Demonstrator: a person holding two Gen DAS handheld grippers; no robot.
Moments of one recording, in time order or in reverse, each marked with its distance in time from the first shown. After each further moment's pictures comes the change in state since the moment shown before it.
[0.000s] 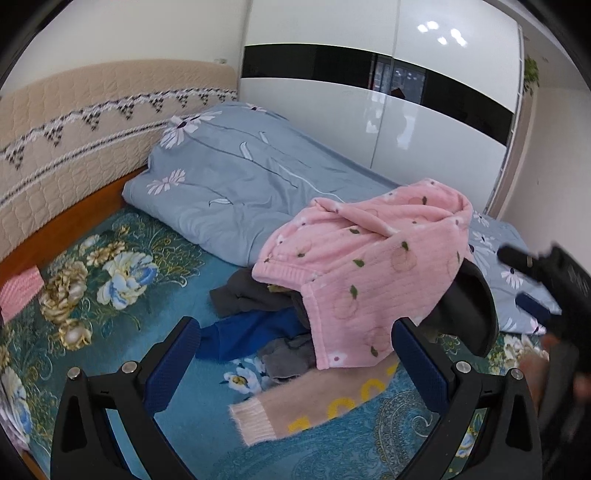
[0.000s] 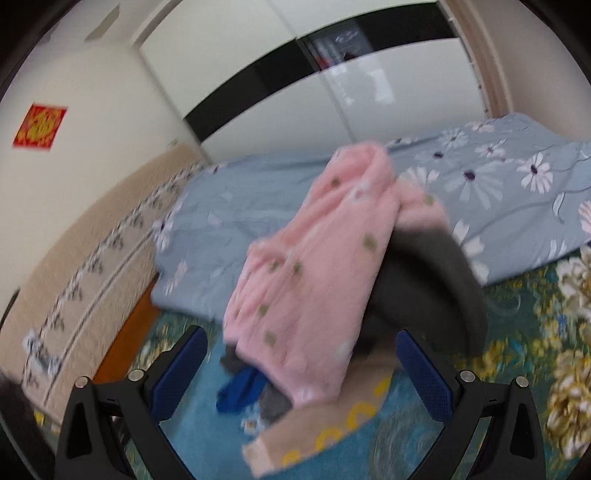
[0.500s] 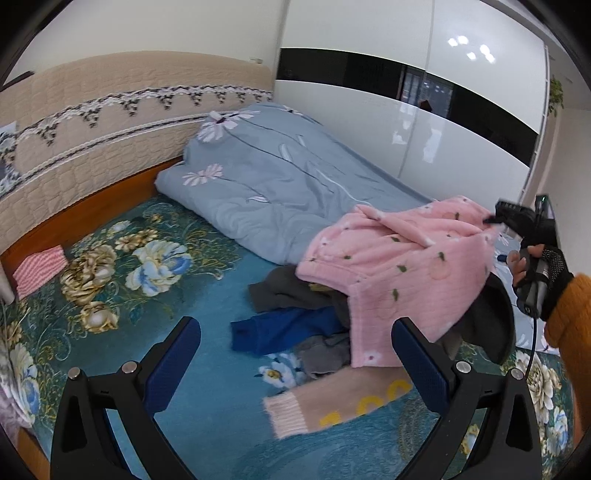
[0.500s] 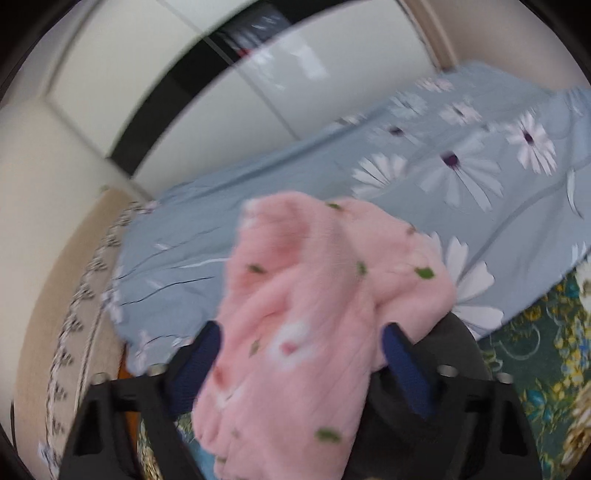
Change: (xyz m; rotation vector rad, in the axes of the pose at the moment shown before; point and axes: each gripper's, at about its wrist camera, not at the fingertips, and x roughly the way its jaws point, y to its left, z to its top) left arm -0.021 0.056 -0.009 -0.072 -0.024 0.087; right arm 0.142 -0.070 0.121 0.295 0.111 -0.132
